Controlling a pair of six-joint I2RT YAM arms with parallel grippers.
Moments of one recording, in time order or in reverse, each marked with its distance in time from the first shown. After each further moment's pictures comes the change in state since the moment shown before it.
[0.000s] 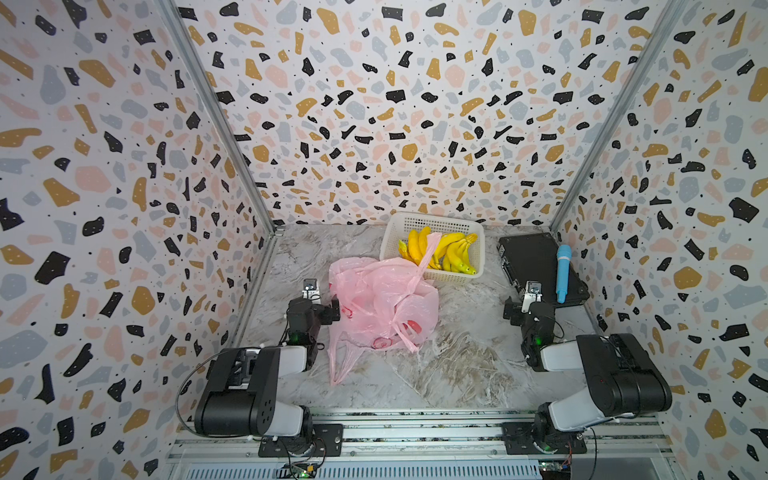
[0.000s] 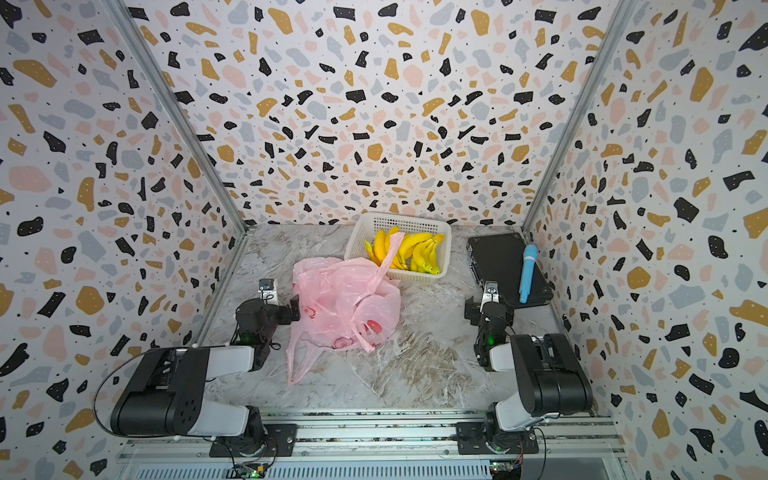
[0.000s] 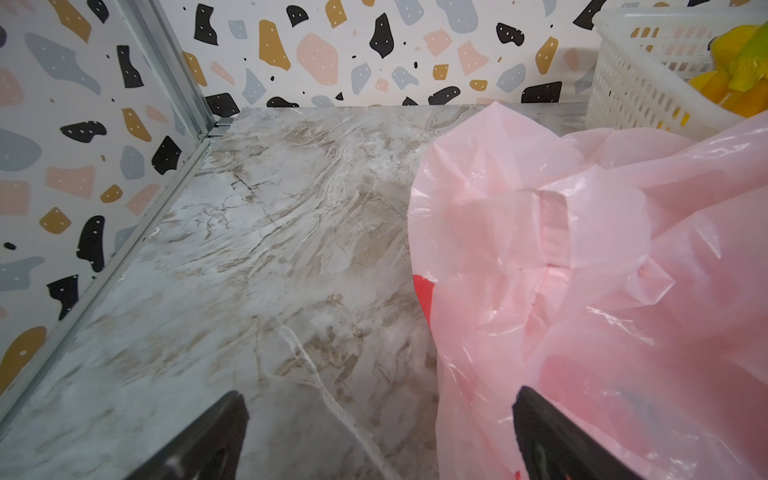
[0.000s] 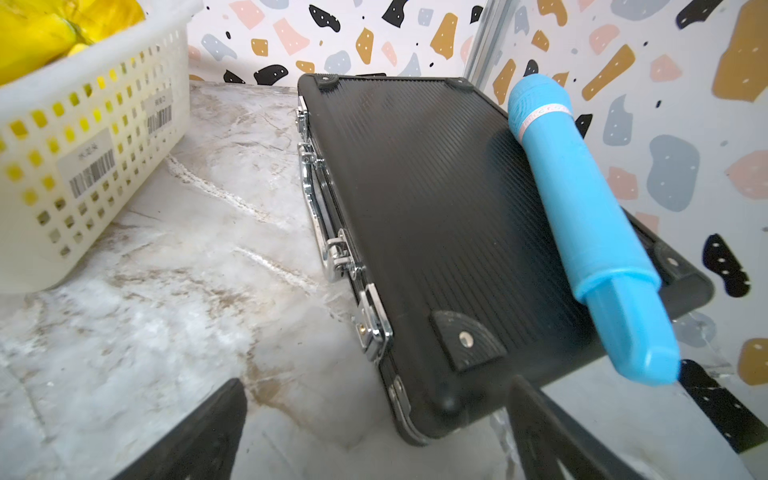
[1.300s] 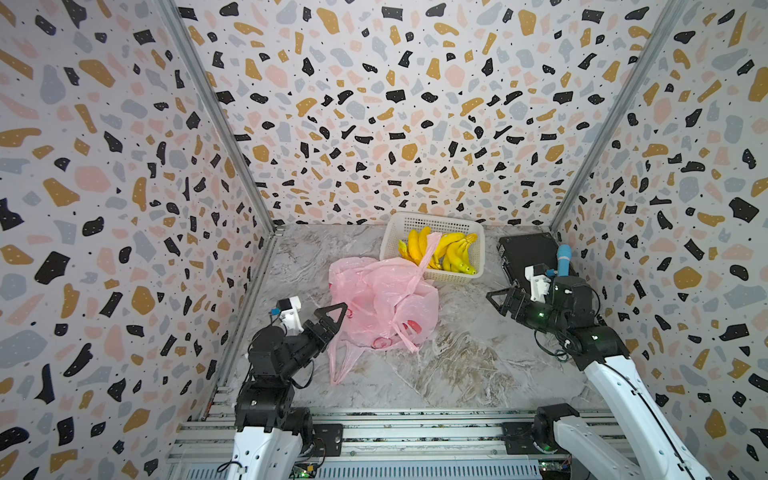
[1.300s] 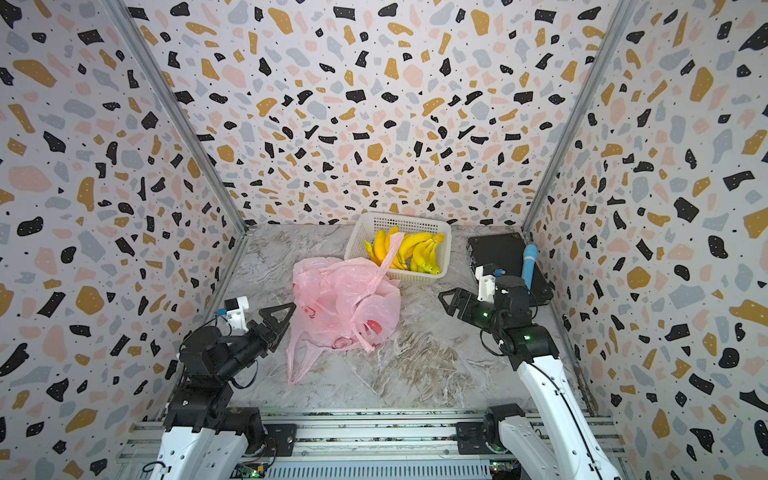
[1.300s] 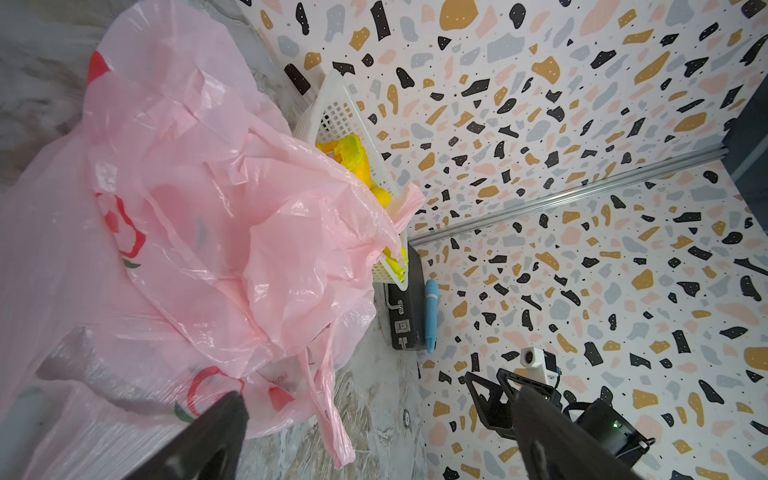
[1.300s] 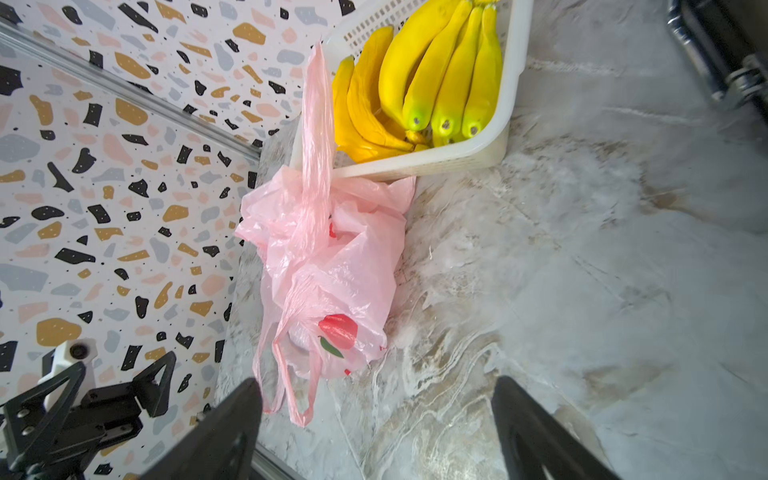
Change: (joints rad) left arm -0.012 -0.997 0.152 -1.029 0.608 -1.075; right arm 0.086 -0.619 0.560 -1.435 -0.780 0.636
